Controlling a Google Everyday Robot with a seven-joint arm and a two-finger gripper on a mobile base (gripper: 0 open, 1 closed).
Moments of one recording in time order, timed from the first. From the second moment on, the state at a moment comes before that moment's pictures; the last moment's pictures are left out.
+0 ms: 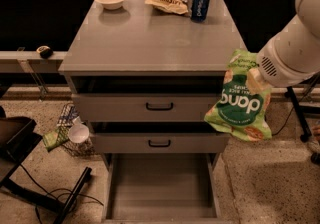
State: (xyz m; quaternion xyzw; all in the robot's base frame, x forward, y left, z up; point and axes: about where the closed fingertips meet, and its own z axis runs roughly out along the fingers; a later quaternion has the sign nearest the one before) arm 0.484 -0.222 0.904 -0.19 0.95 -0.05 0.23
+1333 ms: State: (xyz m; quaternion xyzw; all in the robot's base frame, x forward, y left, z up) arm 0.397 -0.074 0.627 -0.16 0.97 0.15 0.08
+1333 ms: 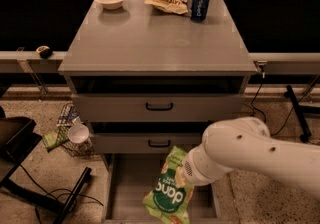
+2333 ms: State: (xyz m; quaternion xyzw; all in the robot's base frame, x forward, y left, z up) arm 0.457 -0.029 0.471 -0.09 0.96 0.26 0.07
